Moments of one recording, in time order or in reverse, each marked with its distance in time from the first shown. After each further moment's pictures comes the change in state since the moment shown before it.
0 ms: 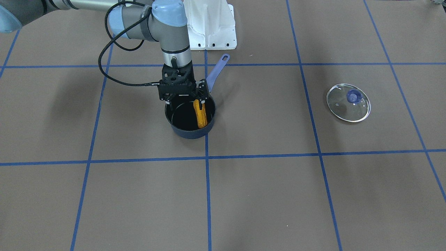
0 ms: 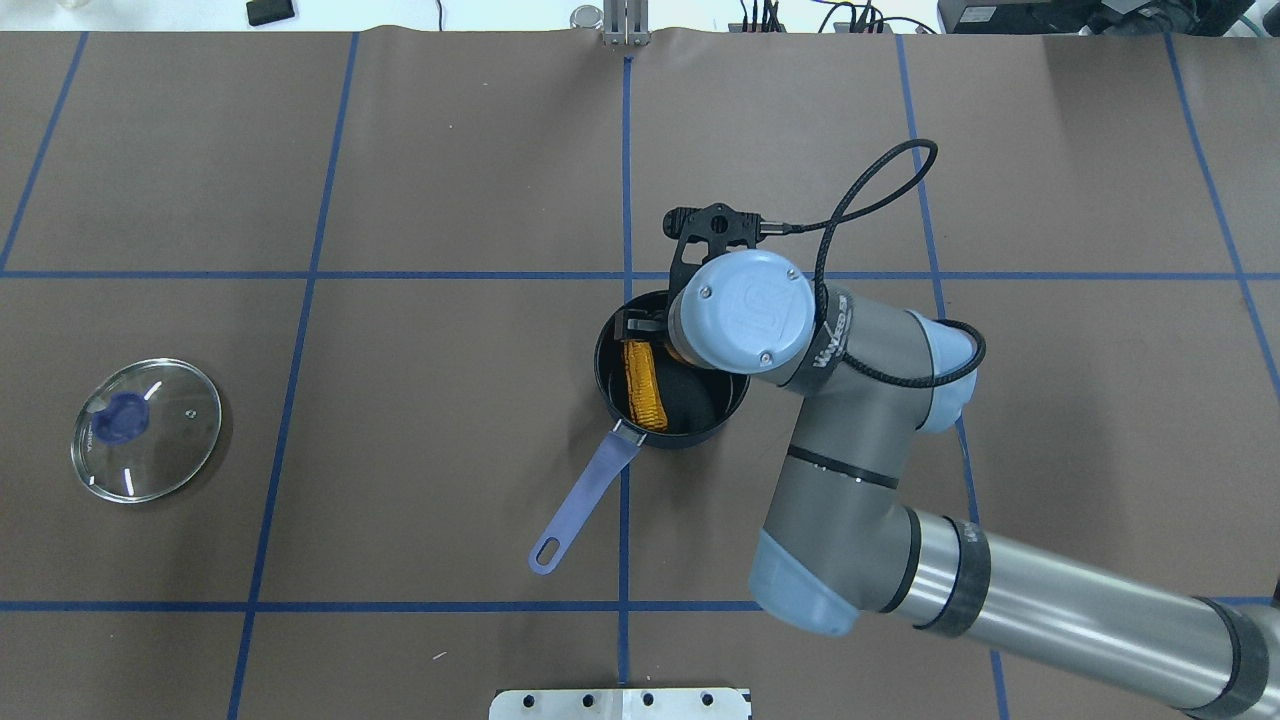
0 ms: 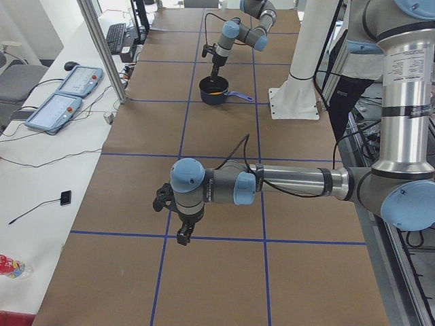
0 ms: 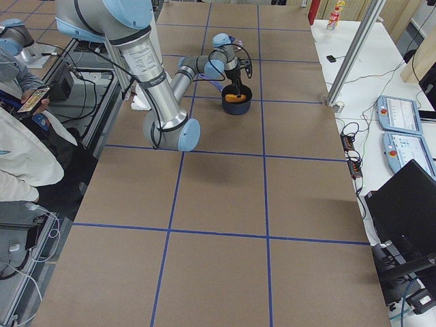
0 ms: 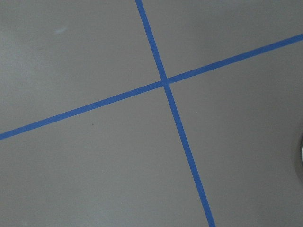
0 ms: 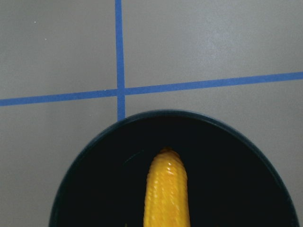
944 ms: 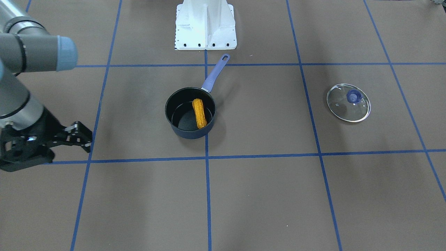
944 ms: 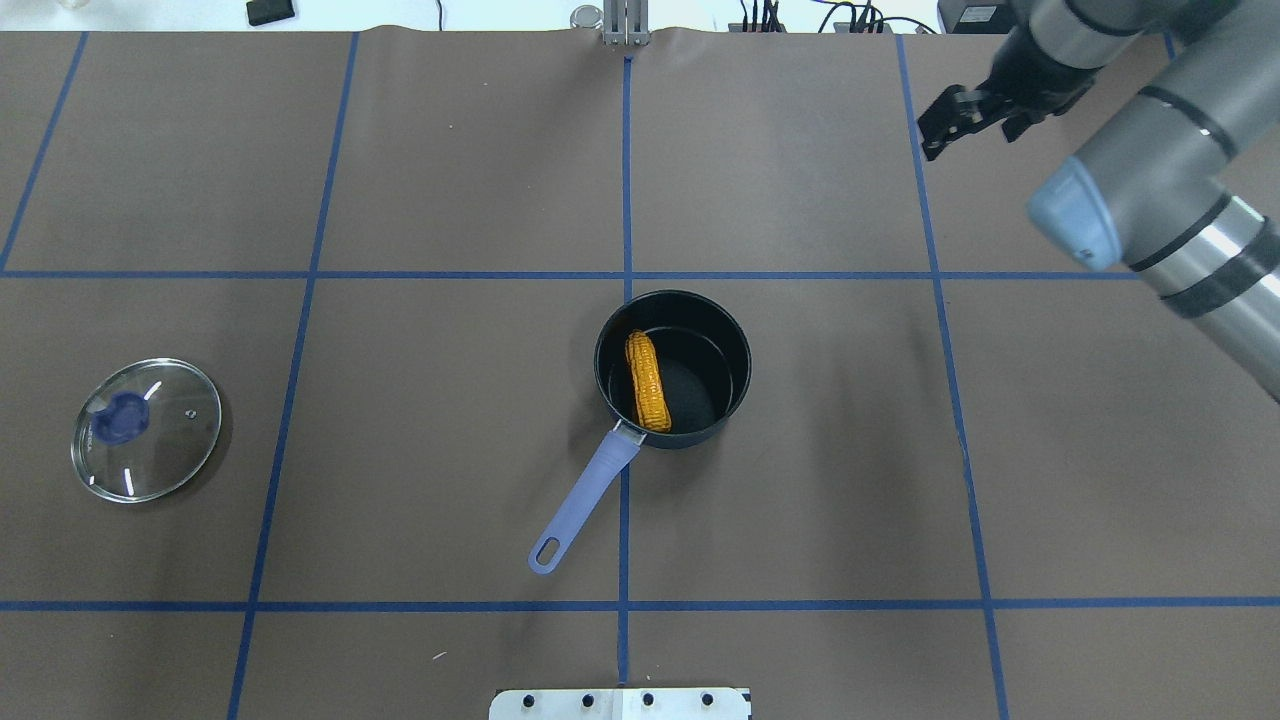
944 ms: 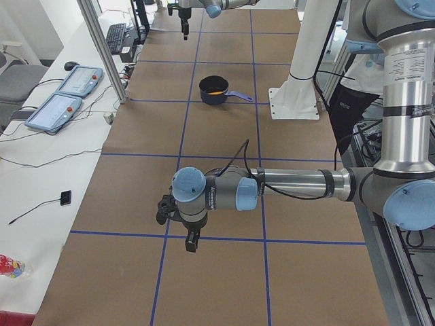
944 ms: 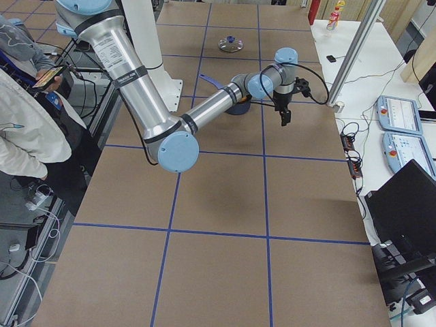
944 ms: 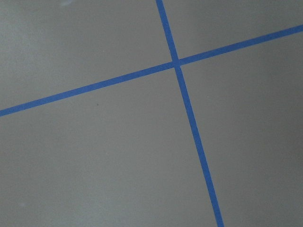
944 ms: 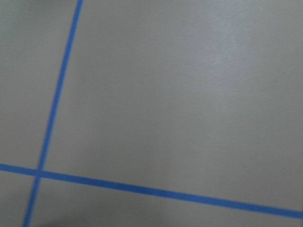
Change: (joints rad) left arm -0.001 0.011 0.022 0.017 -0.022 -0.172; right arm 0.604 -0.172 -0.109 -0.034 0.581 -0.863
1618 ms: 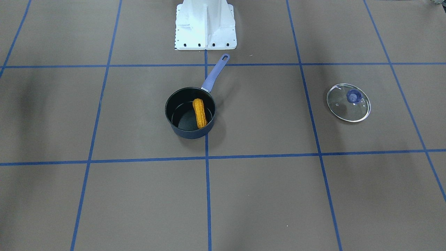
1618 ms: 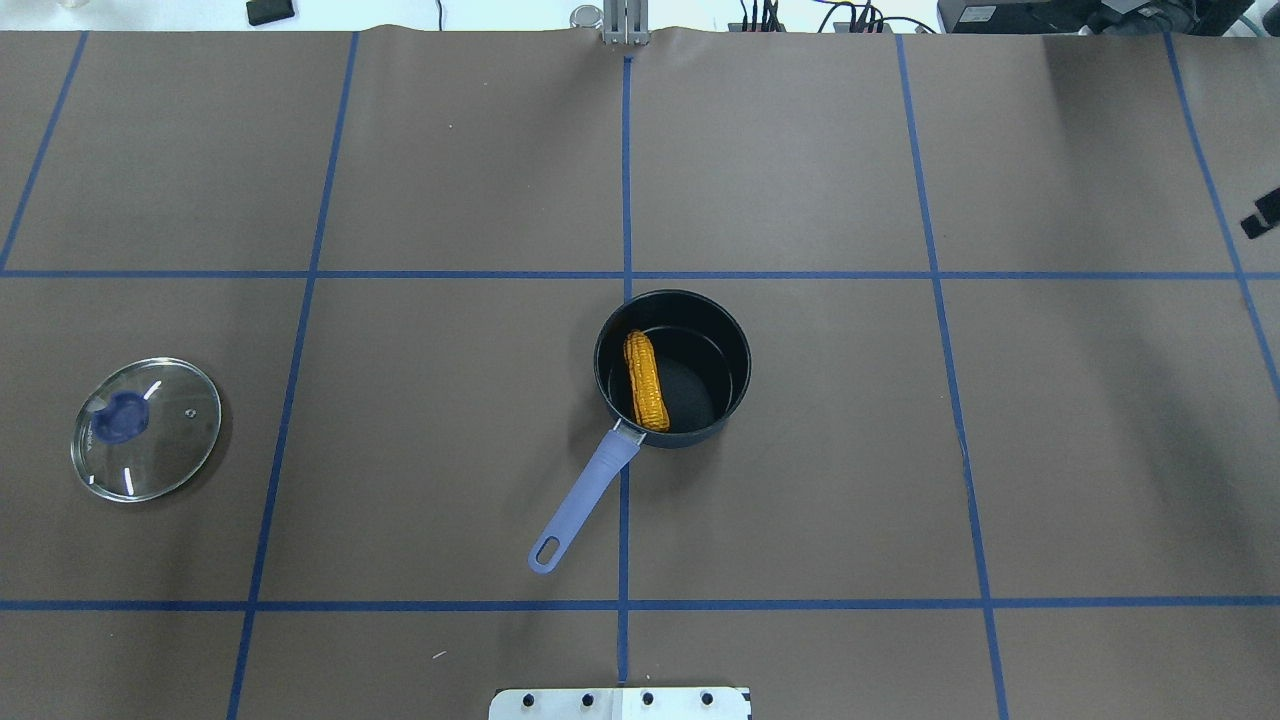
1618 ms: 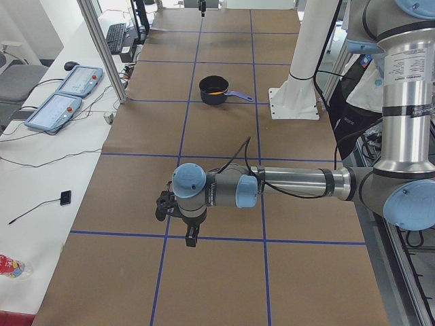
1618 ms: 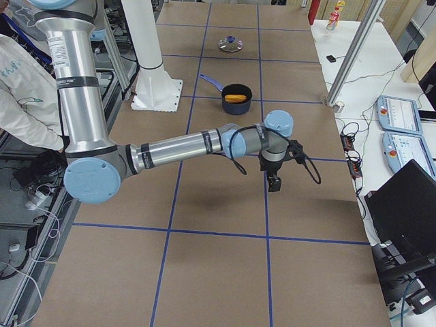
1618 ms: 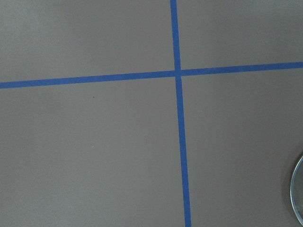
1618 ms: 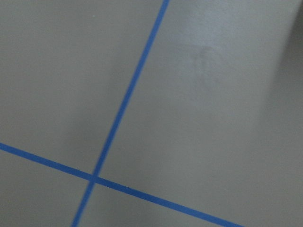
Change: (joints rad) left arm 0.001 0.000 -0.014 -0.011 -0.023 -0.040; right arm 0.282 -0.427 0.077 0.011 0.100 -0.379
